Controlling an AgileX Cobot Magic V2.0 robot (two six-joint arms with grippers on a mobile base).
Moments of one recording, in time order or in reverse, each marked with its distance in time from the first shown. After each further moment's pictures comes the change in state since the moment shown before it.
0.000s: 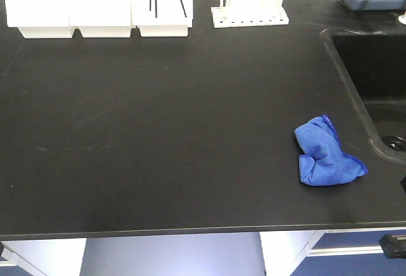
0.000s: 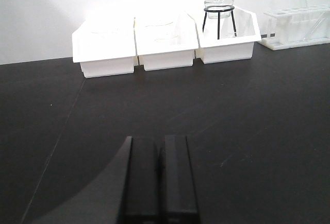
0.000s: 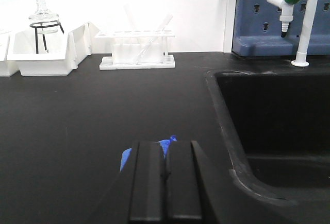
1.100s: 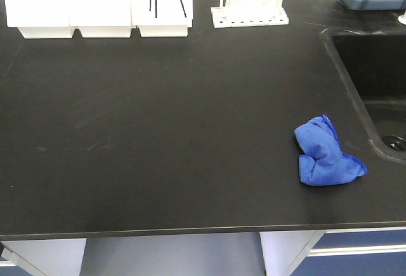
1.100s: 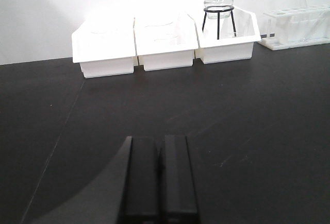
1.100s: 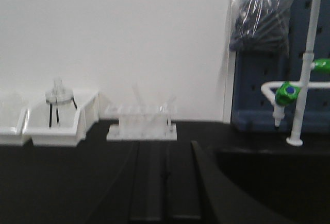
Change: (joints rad) left arm 0.000 0.000 0.000 0.000 0.000 0.000; right arm 0.011 0.334 -0.514 0.046 0.106 -0.081
